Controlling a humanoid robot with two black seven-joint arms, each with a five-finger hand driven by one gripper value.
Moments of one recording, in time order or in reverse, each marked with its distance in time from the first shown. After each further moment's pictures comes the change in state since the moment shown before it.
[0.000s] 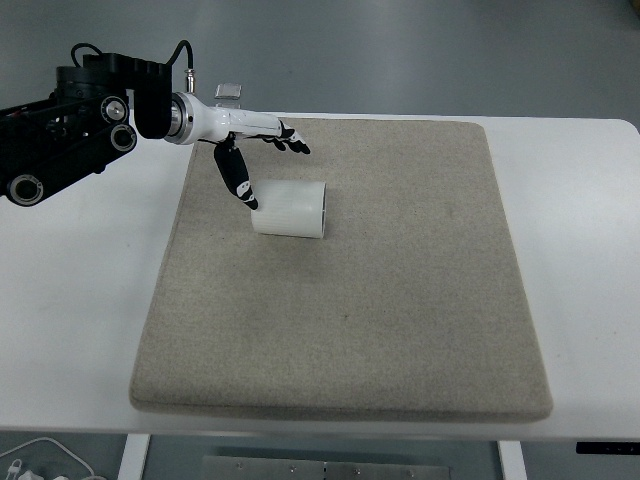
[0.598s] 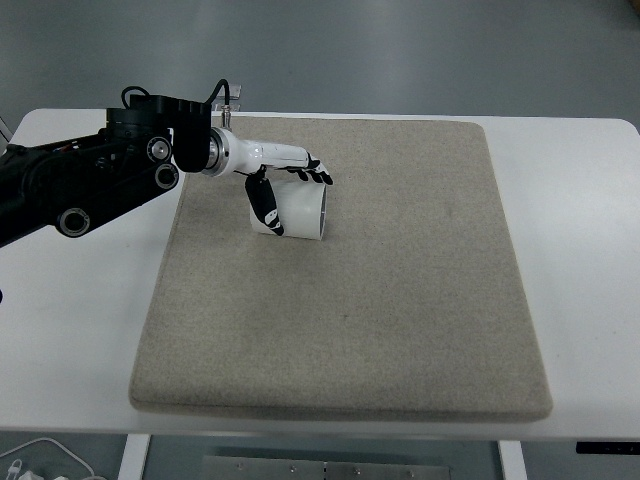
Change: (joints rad) left arm 0.067 -0.107 0.007 0.018 0.062 0.070 0.034; right arm 0.000 0.000 0.000 0.000 0.000 0.000 0.000
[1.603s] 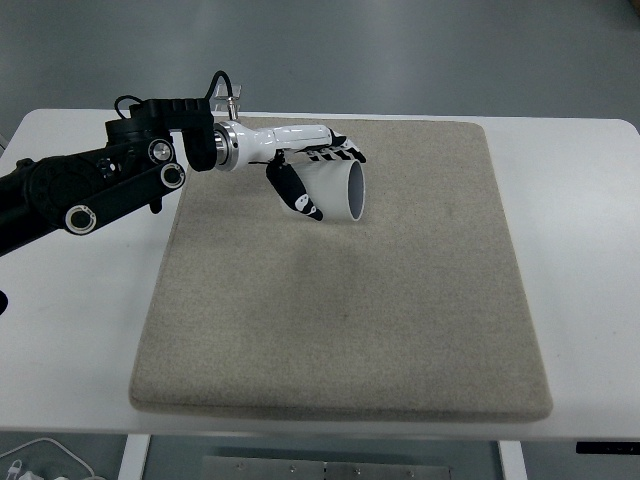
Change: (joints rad) left arm 0.013 -0.002 -0.016 -0.002 -0.258 0.142 -0.138; right arm 0.000 0.000 0.000 0.000 0.000 0.000 0.000
